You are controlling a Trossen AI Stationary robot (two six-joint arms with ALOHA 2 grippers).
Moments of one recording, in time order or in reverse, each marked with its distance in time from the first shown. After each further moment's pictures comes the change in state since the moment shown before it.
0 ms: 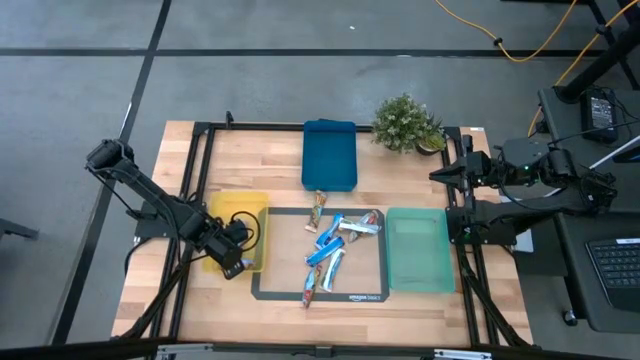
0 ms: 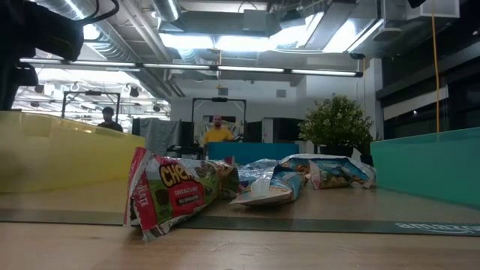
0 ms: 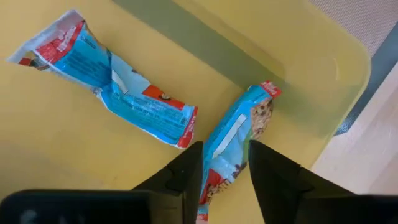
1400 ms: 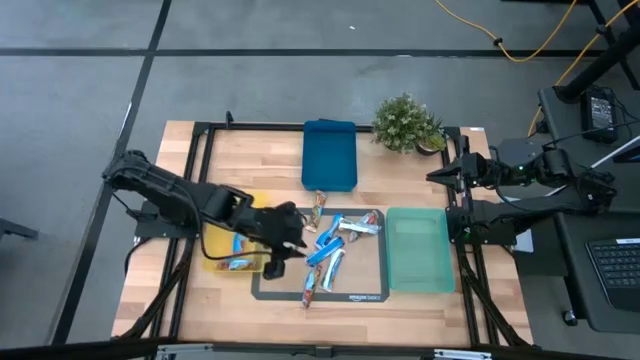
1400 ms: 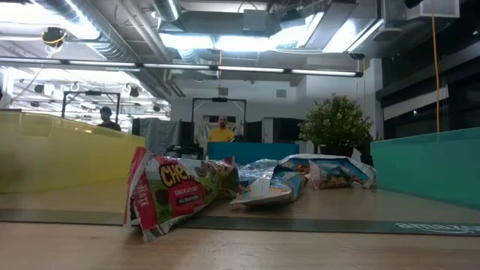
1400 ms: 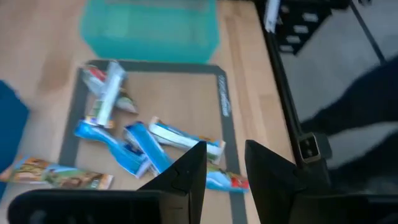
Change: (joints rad) left arm 0.252 0.276 0.655 0.206 0.030 0.862; right arm 0.000 0.024 0.000 0.000 -0.003 -0.032
